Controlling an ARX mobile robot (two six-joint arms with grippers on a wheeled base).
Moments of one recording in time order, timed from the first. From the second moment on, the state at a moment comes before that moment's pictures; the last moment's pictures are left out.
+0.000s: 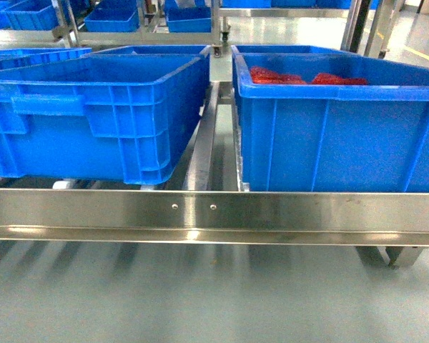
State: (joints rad) left arm -0.41 0.54 0.20 0.22 -0.50 -0.16; right arm 0.00 0.00 0.01 -0.01 0.00 0.00
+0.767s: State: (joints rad) left arm -0.41 0.54 0.20 0.22 -0.50 -0.16; right arm 0.00 0.00 0.01 0.00 0.00 0.00
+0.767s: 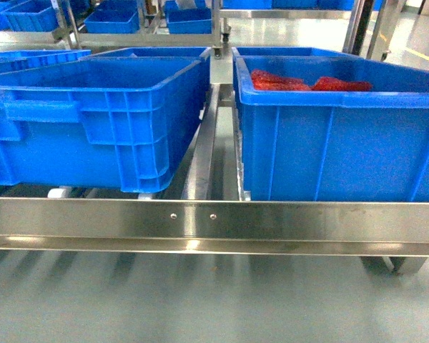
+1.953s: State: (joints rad) left arm -0.41 0.54 0.20 0.21 -0.50 -0.16; right arm 0.00 0.00 0.01 0.00 0.00 0.00
